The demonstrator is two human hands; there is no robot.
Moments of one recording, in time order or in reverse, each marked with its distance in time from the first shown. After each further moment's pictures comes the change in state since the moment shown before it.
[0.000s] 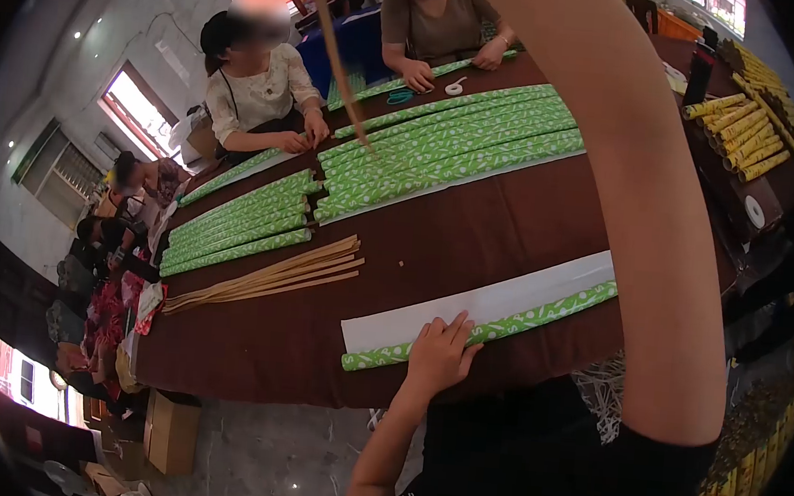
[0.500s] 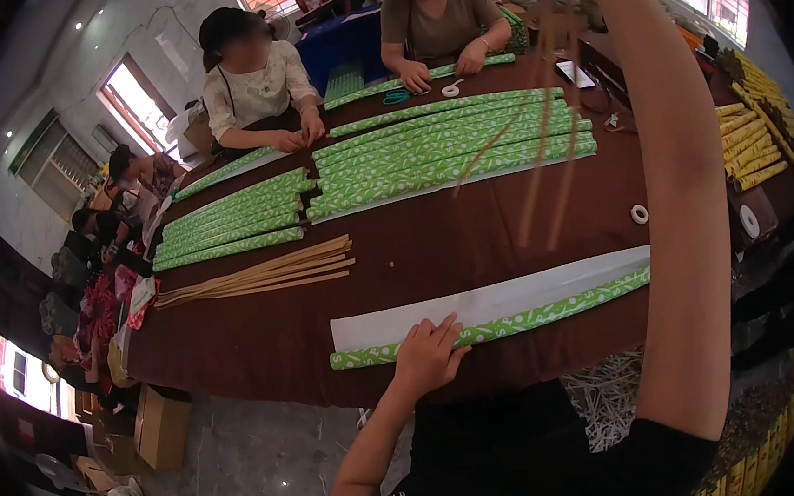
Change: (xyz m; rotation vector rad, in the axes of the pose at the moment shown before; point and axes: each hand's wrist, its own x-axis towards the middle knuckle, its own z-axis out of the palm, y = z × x) left_hand 0.000 -0.001 0.001 0.017 -0.009 0.008; right_hand -0.021 0.042 -0.045 -0.031 -0.270 0.115
